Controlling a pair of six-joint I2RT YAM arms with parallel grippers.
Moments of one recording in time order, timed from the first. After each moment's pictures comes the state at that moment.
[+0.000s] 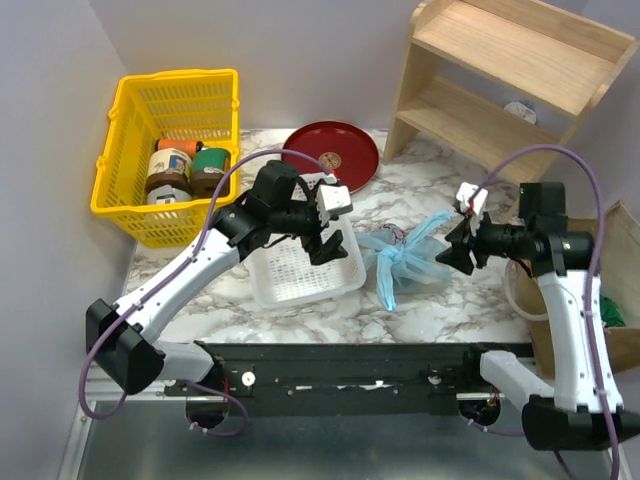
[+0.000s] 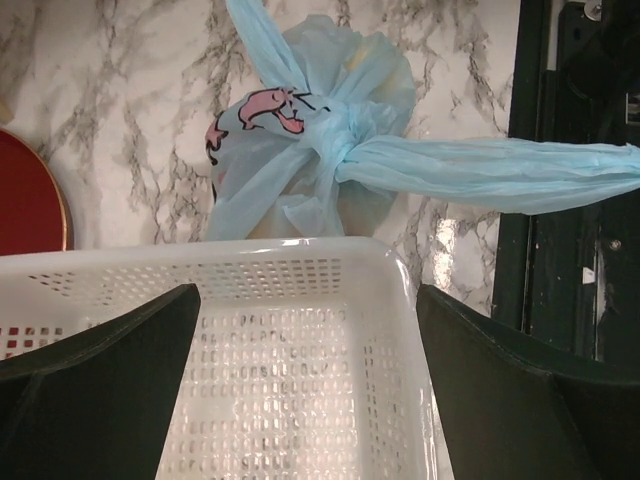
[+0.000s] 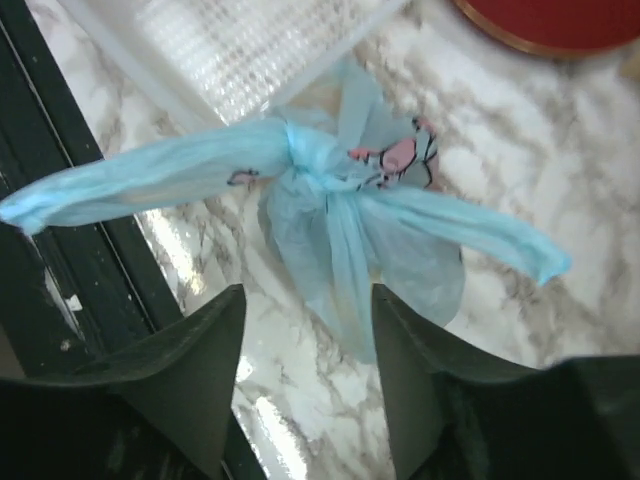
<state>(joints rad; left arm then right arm) -0.66 1.30 1.24 -0.47 0.64 0.38 -0.04 0.96 1.26 -1.18 -0.86 -0.83</state>
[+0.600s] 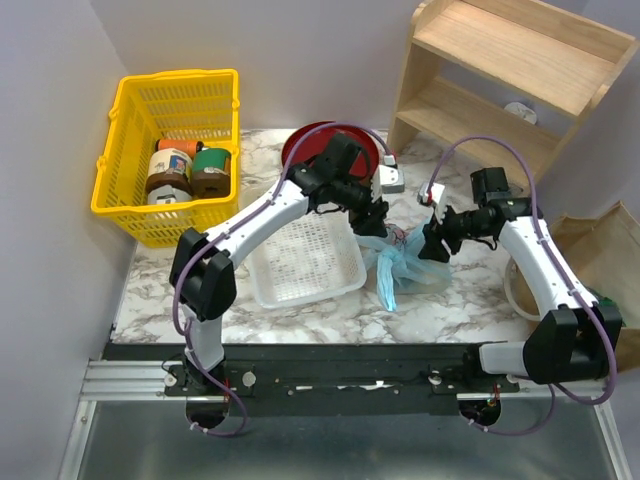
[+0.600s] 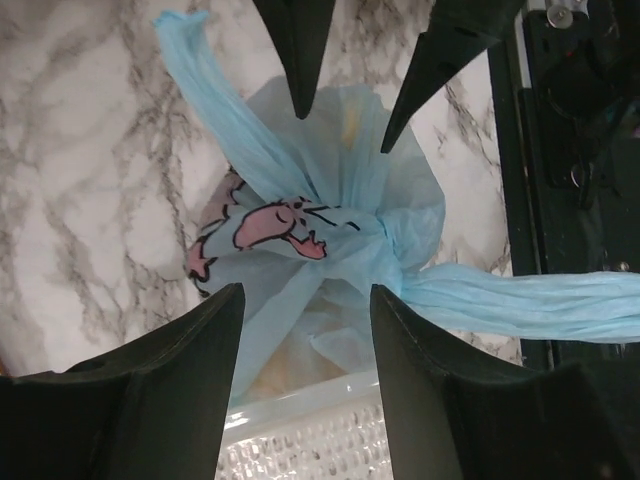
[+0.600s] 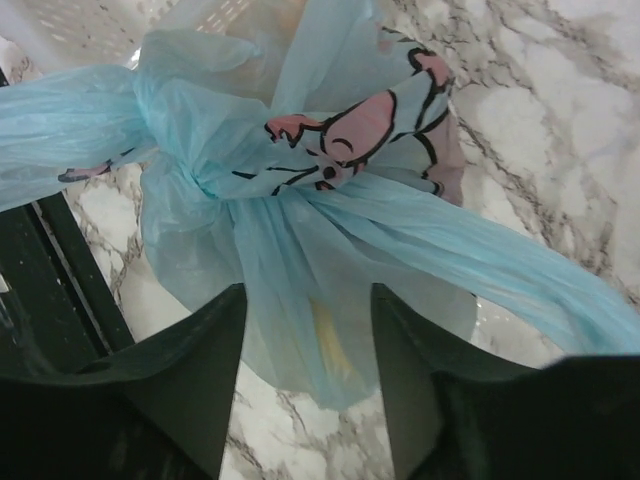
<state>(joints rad) -0.71 1.86 1.74 -0.58 0.80 0.45 0.07 1.32 1.14 -0.96 -0.72 -0.85</state>
